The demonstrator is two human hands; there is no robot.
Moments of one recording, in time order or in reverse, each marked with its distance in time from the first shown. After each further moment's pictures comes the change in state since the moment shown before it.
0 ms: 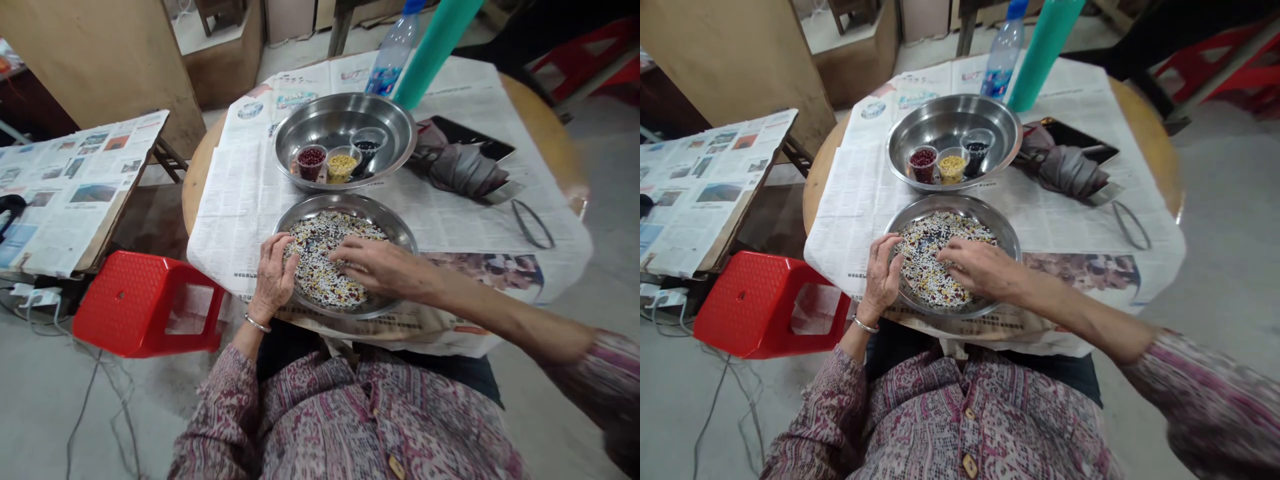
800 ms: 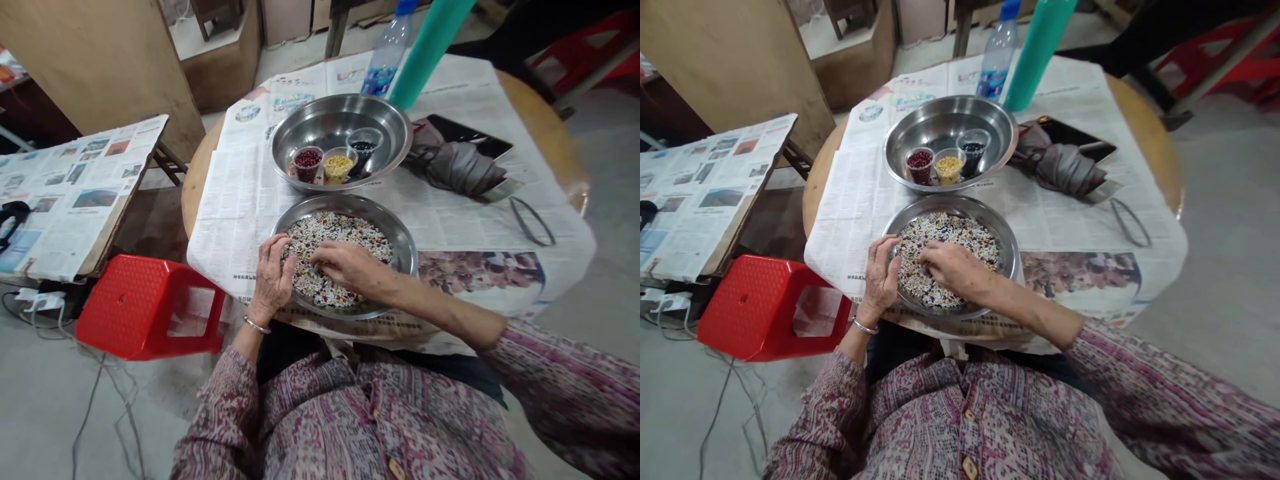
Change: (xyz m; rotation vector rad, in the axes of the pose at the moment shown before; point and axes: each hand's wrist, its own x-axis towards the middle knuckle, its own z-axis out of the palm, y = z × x) left_hand 0.000 0.001 -0.002 -0.007 -0.014 -0.015; right_hand 0.029 -0.018 0.029 -0.012 0.116 0.041
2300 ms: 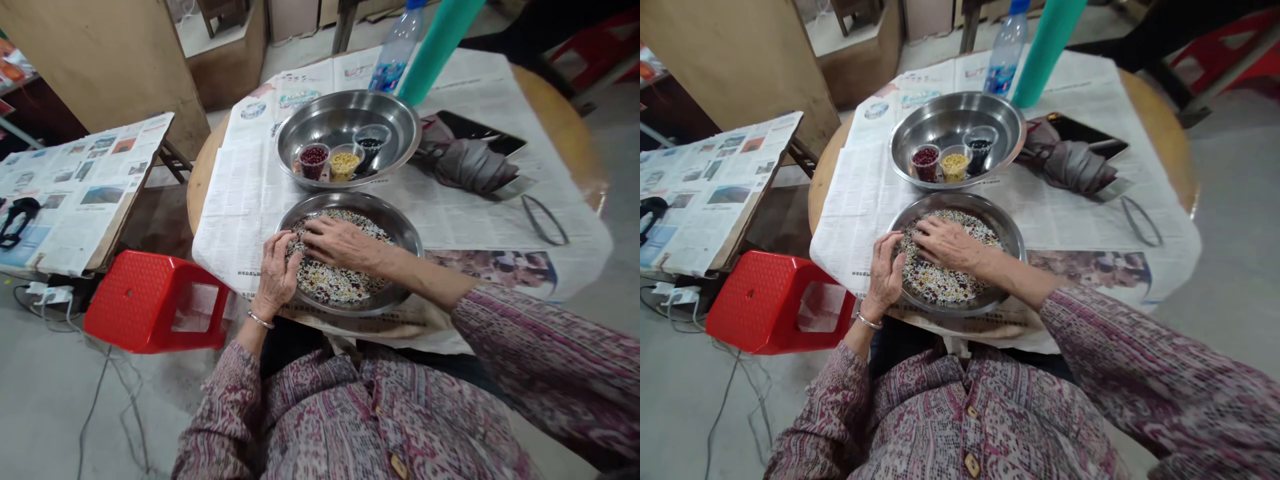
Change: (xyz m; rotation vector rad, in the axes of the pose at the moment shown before) left_hand 0.000 -0.002 0.002 0.001 0.002 0.004; right_hand 0.038 0.025 0.001 -0.318 0.027 -0.246
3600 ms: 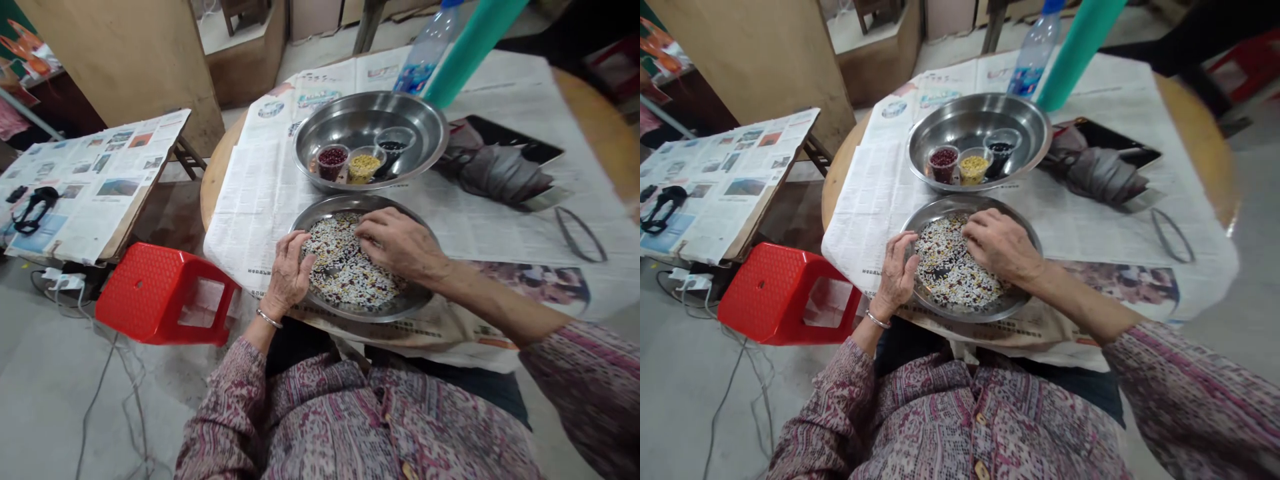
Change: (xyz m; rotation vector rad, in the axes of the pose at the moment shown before) left_hand -0.002 0.002 -0.001 -0.013 -0.006 0.013; right_hand -0.042 0.015 -0.015 -0.014 0.157 0.268
